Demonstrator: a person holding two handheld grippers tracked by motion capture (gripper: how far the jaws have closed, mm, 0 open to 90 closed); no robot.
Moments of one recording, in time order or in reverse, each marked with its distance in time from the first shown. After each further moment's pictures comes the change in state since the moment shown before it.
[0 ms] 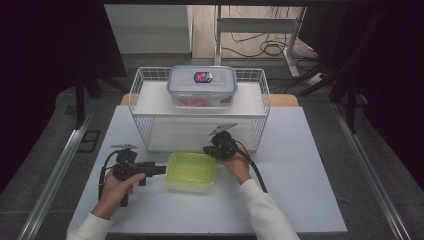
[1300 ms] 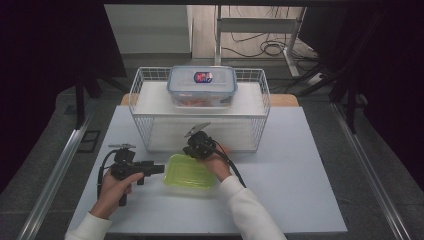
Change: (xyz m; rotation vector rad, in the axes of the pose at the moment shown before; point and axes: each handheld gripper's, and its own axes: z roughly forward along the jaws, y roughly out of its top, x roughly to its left) left arm 0.003 0.001 -0.005 -0.015 0.000 0.001; right arm 0.042 0.036 0.040 0.028 0.036 -0.144
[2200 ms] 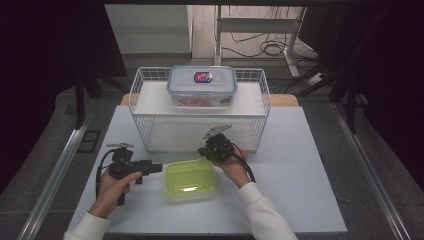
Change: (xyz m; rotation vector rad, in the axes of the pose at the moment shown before) left arm 0.002 0.000 -0.001 -0.004 0.015 0.001; right arm -0.013 -0.030 -0.051 -0.039 -0.039 0.041
